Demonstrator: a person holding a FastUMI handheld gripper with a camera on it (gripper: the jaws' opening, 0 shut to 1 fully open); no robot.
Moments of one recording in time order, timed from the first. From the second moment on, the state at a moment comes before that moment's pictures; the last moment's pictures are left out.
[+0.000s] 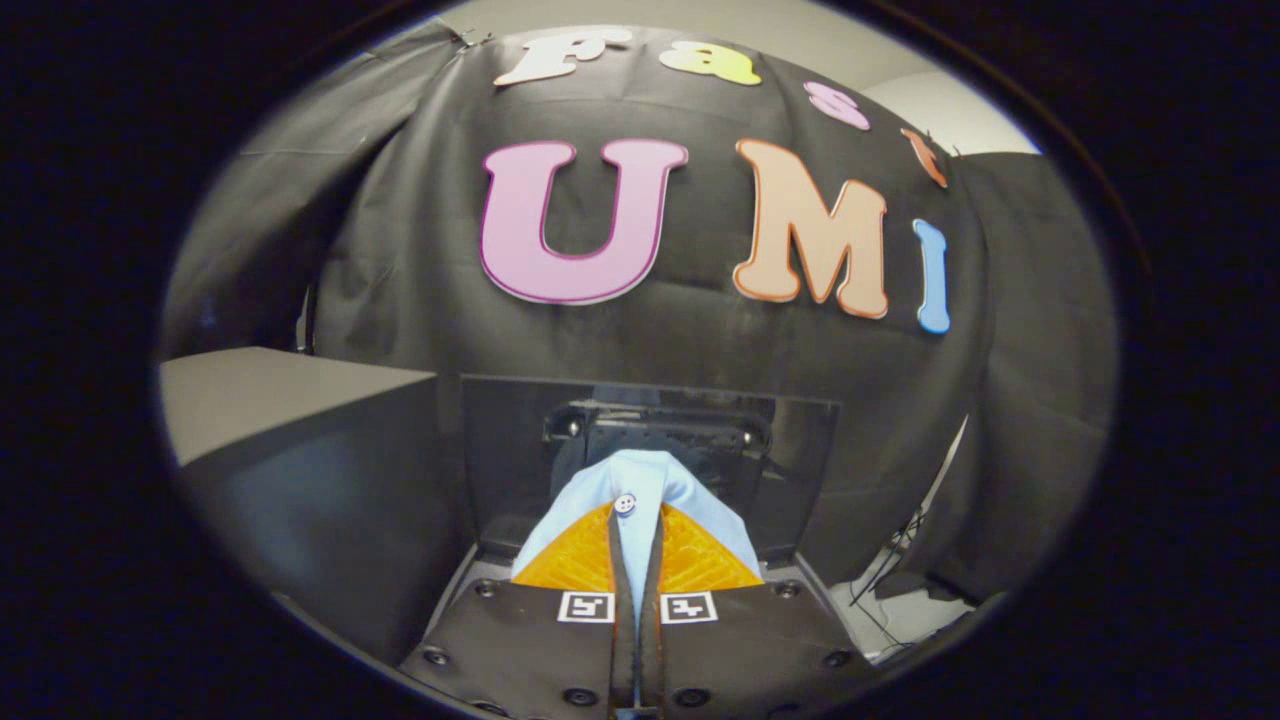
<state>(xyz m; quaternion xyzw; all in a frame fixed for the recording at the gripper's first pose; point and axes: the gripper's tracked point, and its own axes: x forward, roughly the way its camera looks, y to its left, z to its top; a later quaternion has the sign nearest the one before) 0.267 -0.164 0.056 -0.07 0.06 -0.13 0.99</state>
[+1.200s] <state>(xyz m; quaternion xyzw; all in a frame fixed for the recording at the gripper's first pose) 0.282 -0.145 -0.053 -0.06 0.21 -0.06 0.97</state>
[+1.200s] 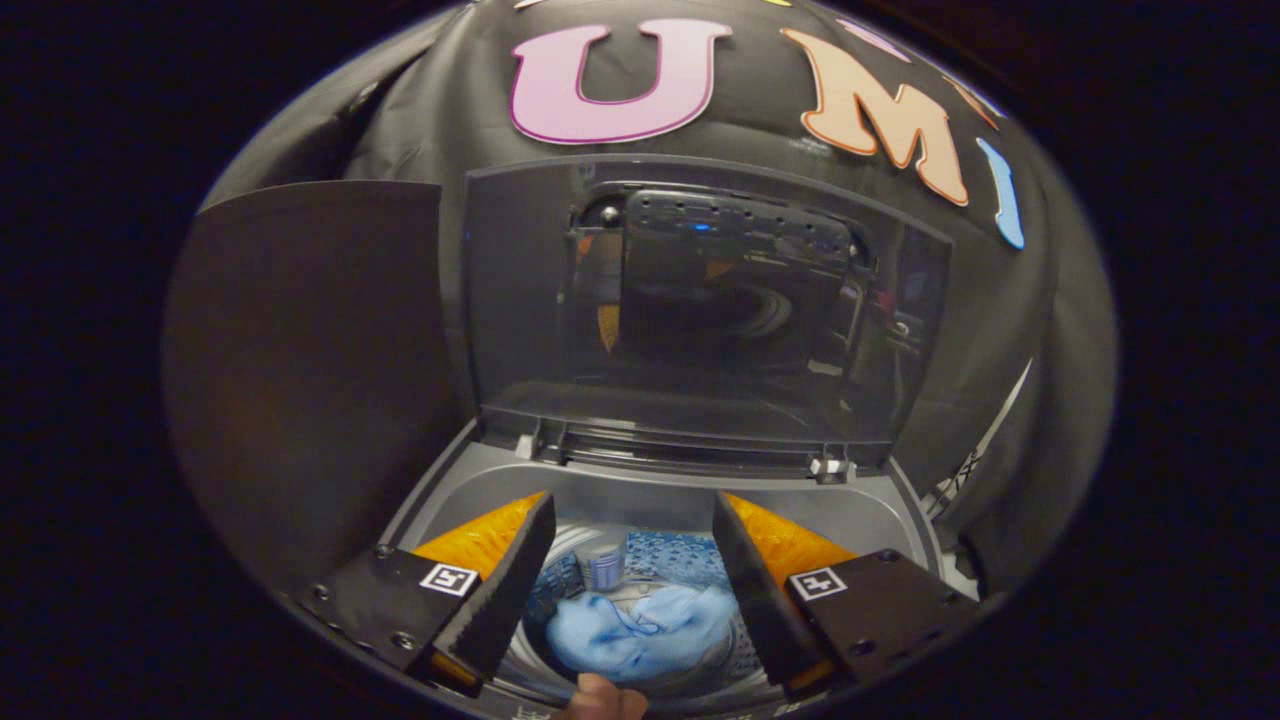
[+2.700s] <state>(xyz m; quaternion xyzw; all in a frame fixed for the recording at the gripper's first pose) 0.322 -0.108 0.274 0.01 -0.04 -0.09 0.99</state>
